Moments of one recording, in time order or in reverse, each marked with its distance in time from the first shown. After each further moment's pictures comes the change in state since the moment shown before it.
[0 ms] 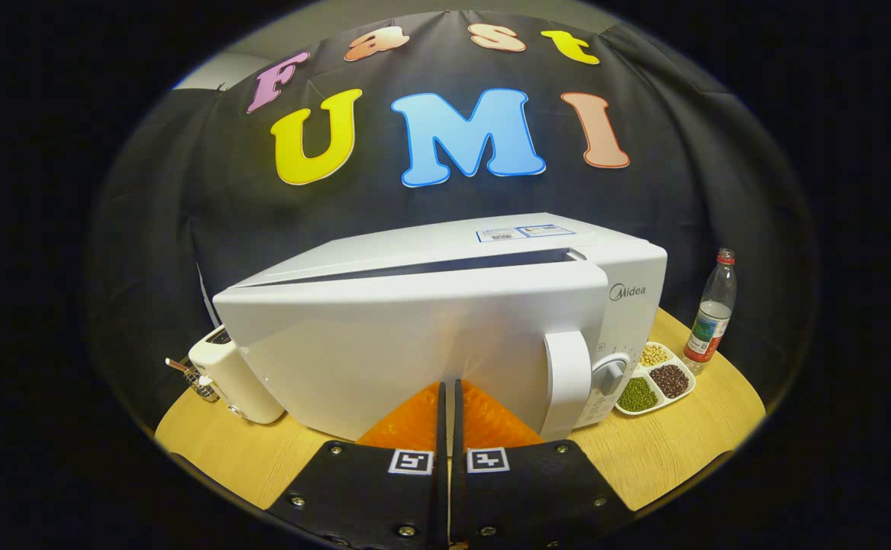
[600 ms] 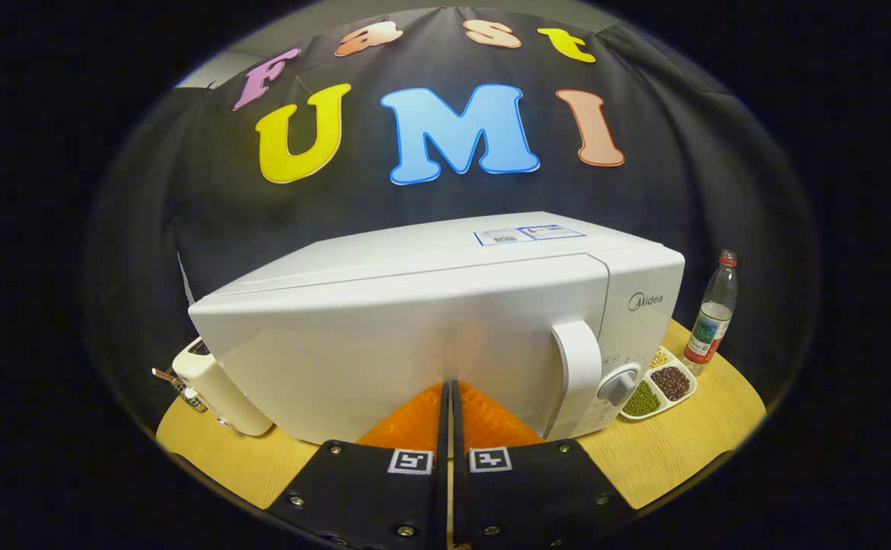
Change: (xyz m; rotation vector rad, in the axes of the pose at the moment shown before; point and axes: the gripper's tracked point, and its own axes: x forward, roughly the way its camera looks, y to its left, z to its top) arm 0.018 0.004 0.004 0.000 0.012 -0.051
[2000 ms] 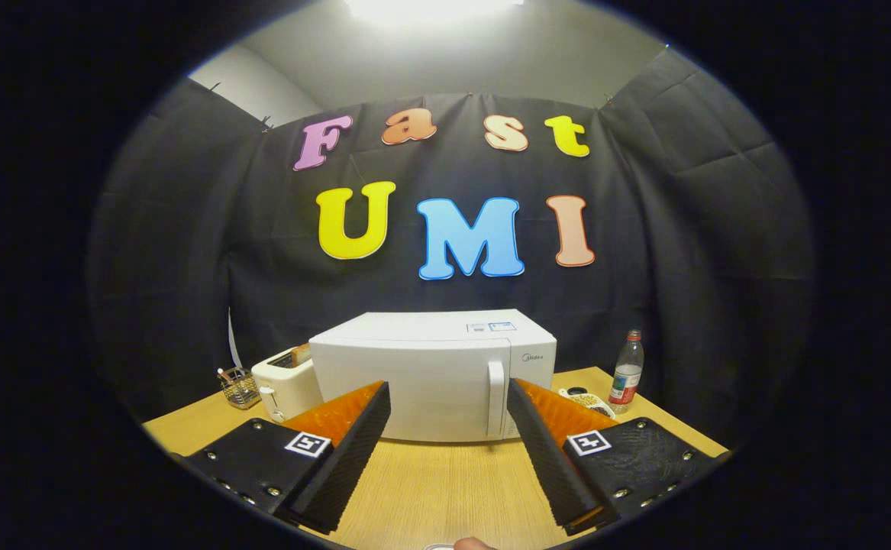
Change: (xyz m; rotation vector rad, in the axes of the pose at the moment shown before) arm -0.230 -0.004 0.032 -0.078 -0.331 0.022
